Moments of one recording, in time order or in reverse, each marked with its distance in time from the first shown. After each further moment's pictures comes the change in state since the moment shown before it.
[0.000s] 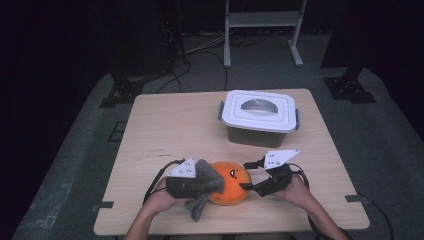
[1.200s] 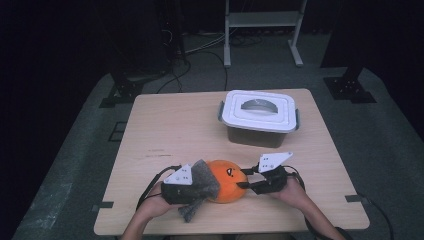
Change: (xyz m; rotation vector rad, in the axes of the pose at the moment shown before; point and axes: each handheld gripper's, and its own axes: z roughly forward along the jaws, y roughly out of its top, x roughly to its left) left arm -0.012 -0.010 -0.010 0.075 0.020 0.047; right arm 0.000 -0.007 0.015 0.053 -0.009 -0.011
